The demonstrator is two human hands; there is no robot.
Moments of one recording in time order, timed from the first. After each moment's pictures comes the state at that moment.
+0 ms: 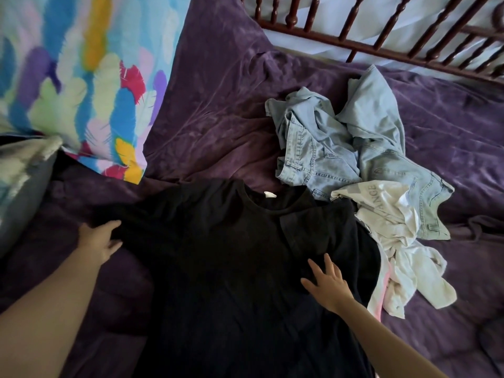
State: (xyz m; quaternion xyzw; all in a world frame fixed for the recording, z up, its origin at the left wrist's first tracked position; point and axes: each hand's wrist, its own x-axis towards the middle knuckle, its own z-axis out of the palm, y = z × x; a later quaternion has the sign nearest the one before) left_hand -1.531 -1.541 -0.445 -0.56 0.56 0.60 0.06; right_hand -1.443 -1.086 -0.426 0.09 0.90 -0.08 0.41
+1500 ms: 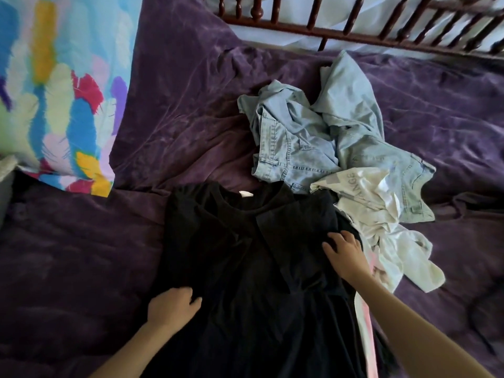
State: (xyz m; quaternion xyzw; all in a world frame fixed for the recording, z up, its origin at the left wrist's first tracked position) left_hand -1.430 -1.367 -0.449 0.01 0.93 0.06 0.36; right_hand -1.476 -1.018 -0.419 0.22 0.93 -0.18 0.22
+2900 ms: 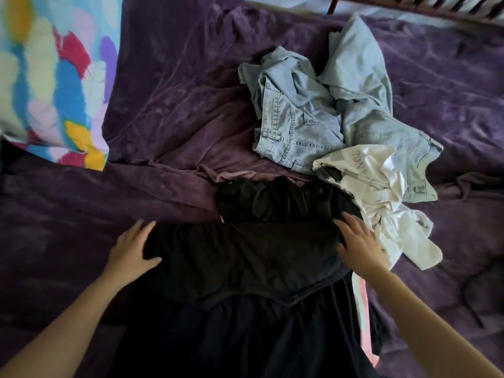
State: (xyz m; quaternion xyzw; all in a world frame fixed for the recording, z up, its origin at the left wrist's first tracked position) left_hand -1.469 -1.452 -0.465 -0.04 0.95 0.17 0.27; right_hand -1.447 -0.995 -0.419 0.07 0.97 -0.03 0.22
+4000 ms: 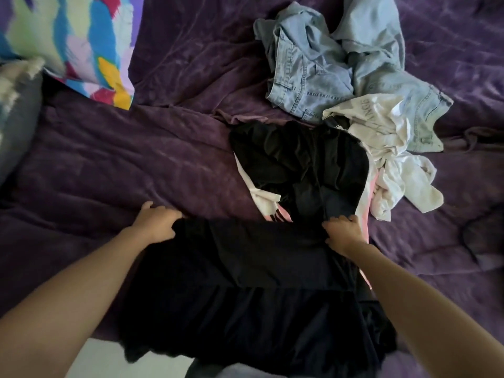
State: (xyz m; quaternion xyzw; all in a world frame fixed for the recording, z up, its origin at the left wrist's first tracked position) left_hand -1.386 -1.433 -0.441 0.15 0.92 -0.08 0.35; right_hand -1.344 -1.036 -0.446 -0.08 0.94 0.13 0.30
